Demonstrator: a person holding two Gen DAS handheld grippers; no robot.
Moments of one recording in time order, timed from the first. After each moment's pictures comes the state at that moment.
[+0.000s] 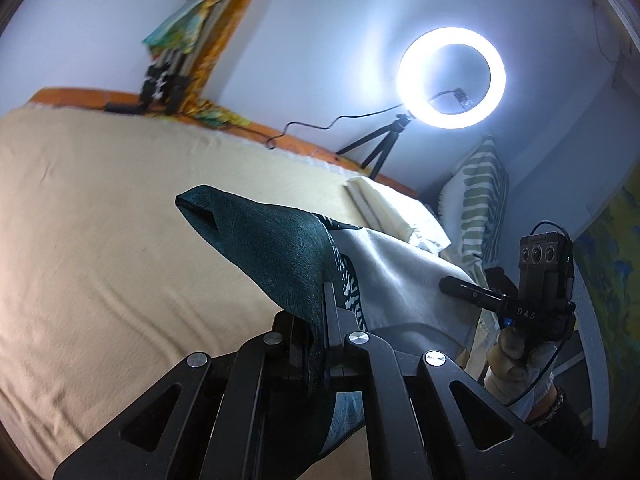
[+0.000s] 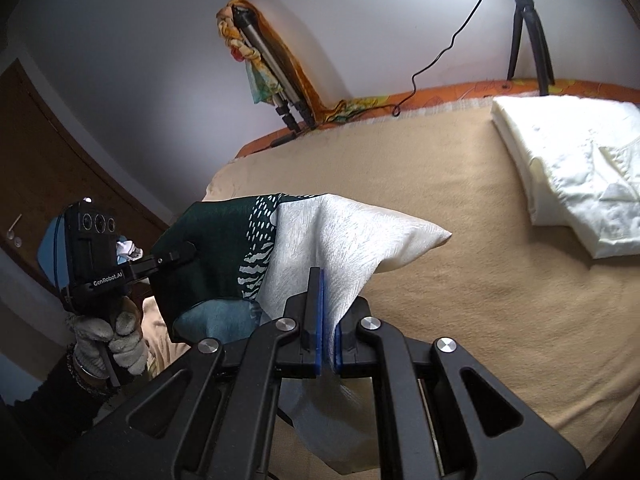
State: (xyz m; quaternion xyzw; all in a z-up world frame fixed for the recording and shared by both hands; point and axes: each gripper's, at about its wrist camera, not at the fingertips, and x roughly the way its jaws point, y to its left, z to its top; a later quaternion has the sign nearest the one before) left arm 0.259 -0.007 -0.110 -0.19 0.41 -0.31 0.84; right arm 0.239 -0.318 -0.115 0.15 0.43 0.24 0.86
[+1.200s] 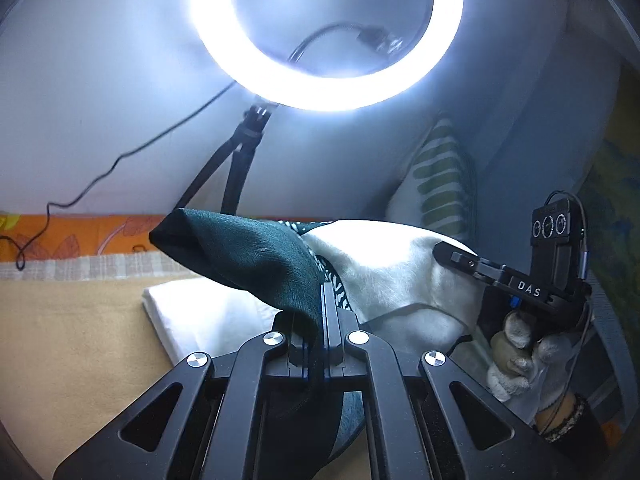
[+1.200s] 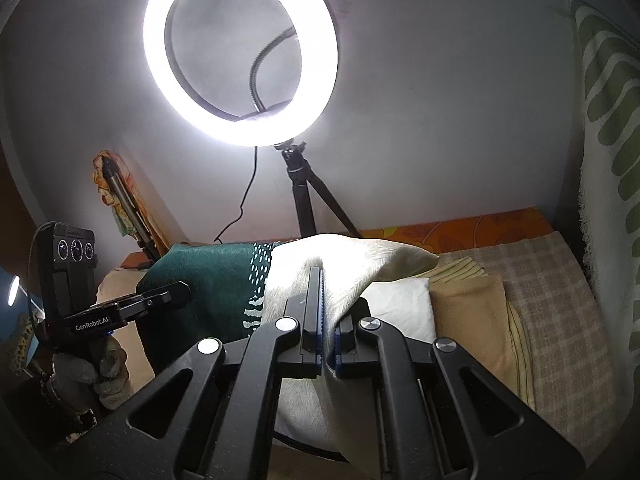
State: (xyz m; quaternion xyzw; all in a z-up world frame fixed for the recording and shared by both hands) left arm 0.395 -0.315 -0.102 -0.14 0.34 -0.40 0.84; right arm 0.348 -0.604 -0.070 0.11 0.32 0.11 0.93
